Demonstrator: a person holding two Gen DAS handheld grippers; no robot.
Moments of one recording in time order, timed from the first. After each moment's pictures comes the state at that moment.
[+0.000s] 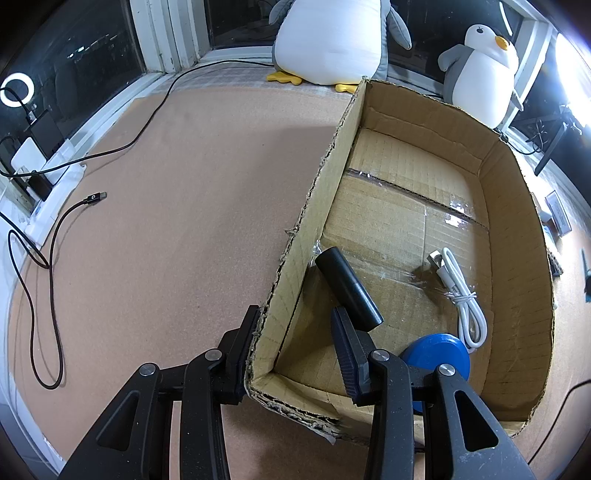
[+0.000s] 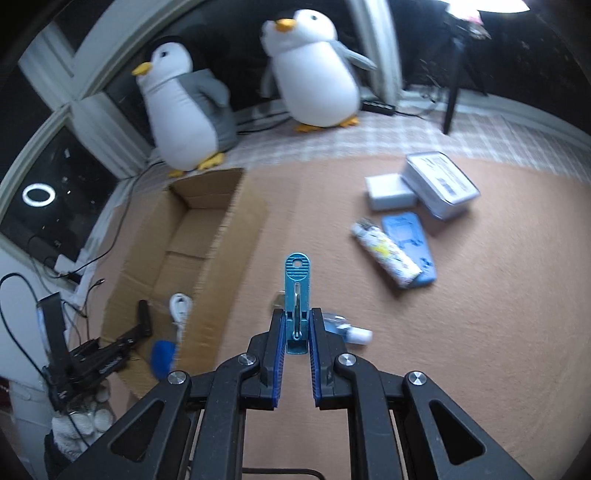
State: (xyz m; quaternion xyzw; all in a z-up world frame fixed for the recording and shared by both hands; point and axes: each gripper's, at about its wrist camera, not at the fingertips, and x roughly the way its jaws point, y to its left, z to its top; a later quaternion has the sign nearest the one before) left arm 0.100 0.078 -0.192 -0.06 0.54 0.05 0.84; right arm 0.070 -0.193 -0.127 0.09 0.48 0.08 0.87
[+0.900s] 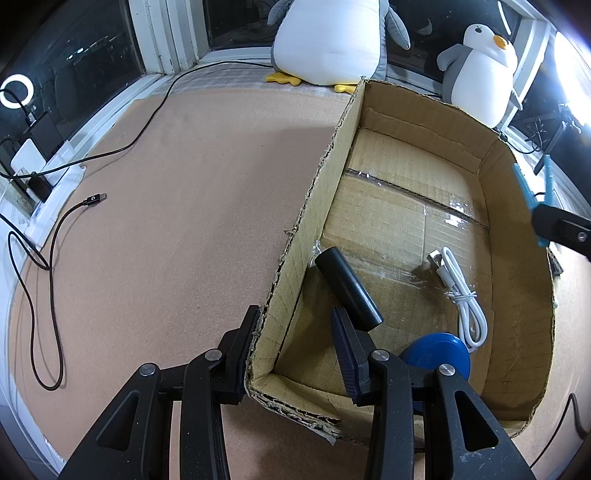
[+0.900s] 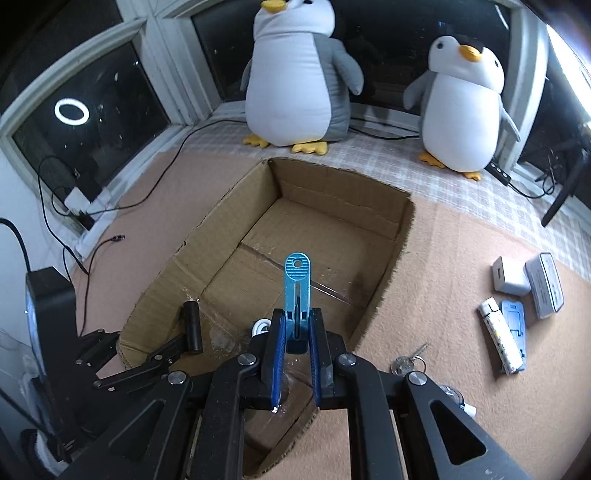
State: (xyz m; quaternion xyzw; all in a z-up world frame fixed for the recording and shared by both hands) left arm 0.101 0.076 -0.190 -0.05 0.54 0.05 0.84; right arm 0.107 -0.057 -0.137 -0.05 0.47 0.15 0.87
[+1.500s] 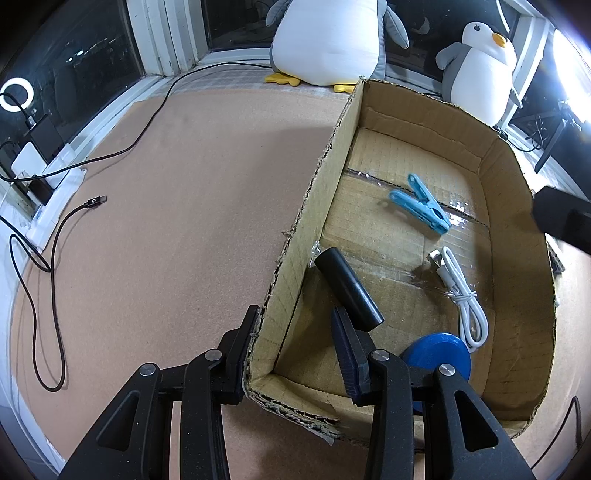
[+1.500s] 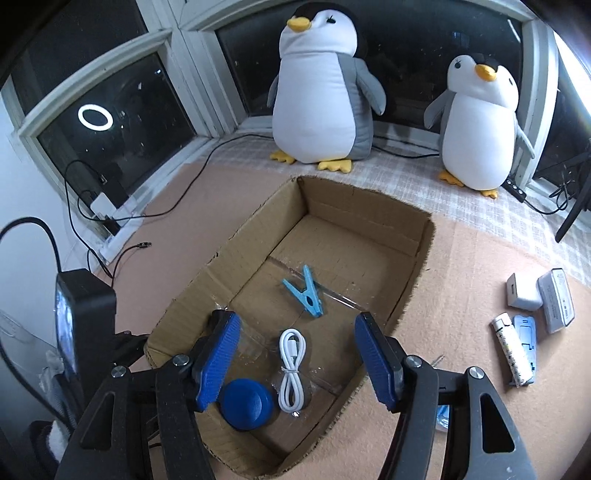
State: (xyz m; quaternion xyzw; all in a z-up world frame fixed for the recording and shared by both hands) left arm 0.102 0.076 -0.191 -0.05 0.54 0.05 0.84; right arm 0.096 -0.058 -0.122 -0.03 0.44 0.19 0.88
